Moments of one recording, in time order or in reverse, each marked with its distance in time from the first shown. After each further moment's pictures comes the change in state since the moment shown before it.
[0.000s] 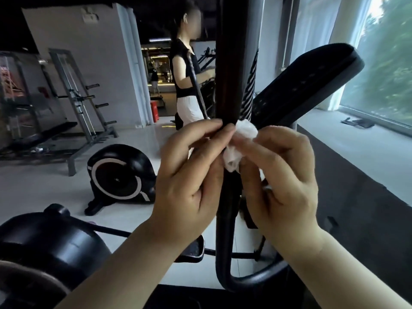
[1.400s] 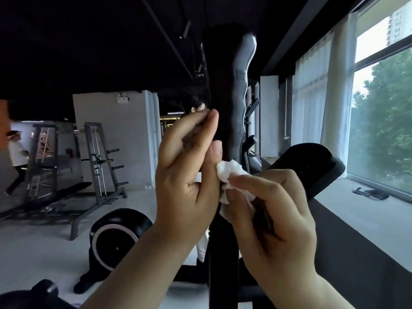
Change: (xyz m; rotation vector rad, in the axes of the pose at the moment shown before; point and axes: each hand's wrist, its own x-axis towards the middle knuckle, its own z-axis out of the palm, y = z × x) left_hand 0.146 -0.012 0.010 -0.004 0.288 0.111; right_hand 0.106 0.002 -0.003 0.174 0.208 -0.007
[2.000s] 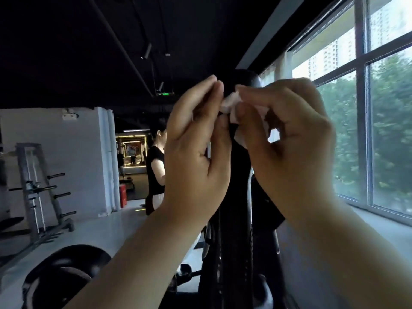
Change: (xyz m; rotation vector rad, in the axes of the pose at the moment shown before) left_hand 0.067 -0.022 0.013 -0.246 0.027 0.013; right_hand 0.122 -0.011 0.020 -0.271 0.068 -0.098
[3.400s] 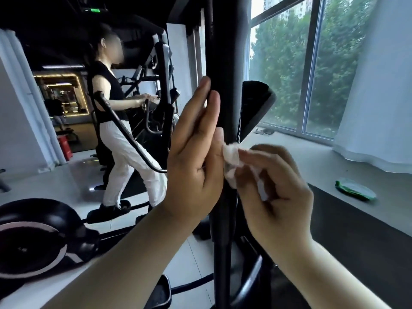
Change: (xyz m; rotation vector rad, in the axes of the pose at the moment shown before) left_hand -0.153 0.015 -0.020 -0.306 -0.175 -0.162; right_hand -0.198 -0.047 -0.038 -0.147 -0.134 0.339
